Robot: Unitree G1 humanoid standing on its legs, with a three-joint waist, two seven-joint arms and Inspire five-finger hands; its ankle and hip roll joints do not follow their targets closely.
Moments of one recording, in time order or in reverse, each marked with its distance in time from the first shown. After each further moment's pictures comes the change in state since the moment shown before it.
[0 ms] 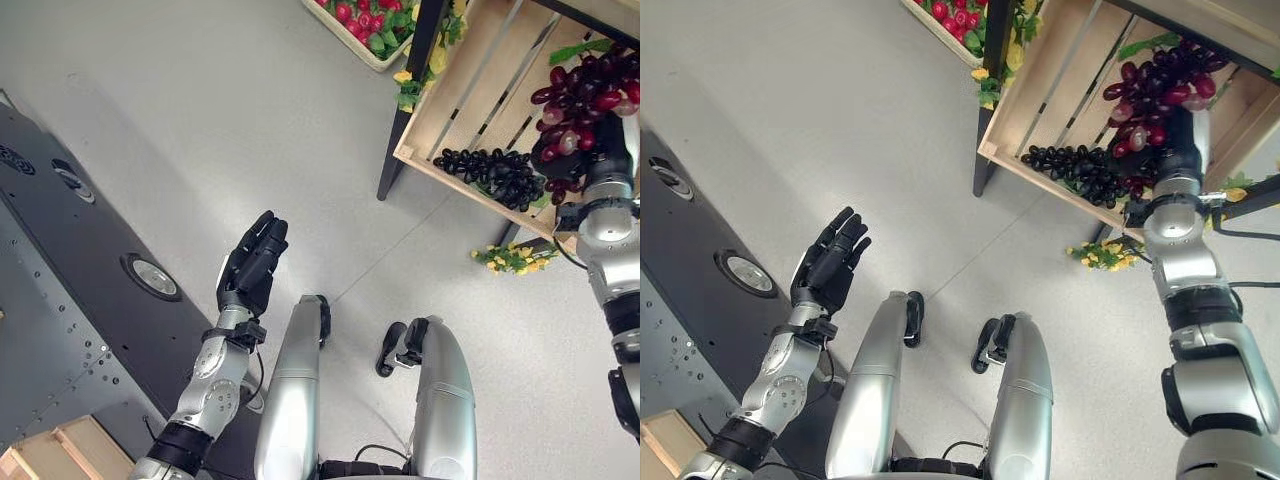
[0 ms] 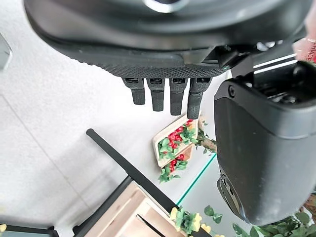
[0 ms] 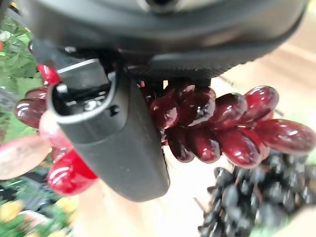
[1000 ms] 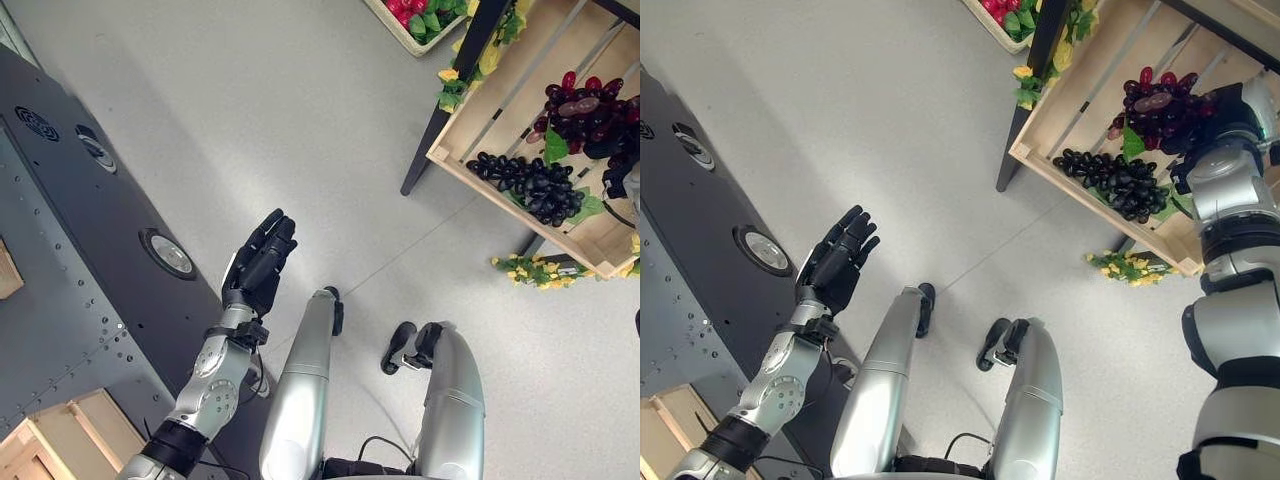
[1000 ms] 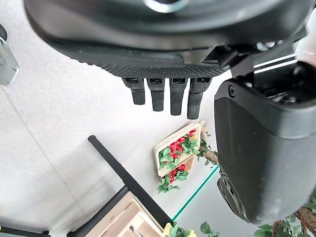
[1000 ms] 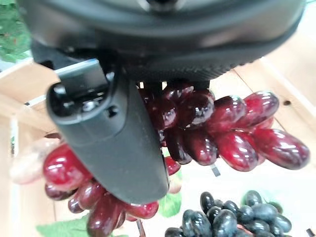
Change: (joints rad) left arm -0.007 0.052 -0.072 -0.038 -0.059 -0.015 -0.001; right arm -0.358 -0.044 0.244 0.338 -0.044 0.240 0.077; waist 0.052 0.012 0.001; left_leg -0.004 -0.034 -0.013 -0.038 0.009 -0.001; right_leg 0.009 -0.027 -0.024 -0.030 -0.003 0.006
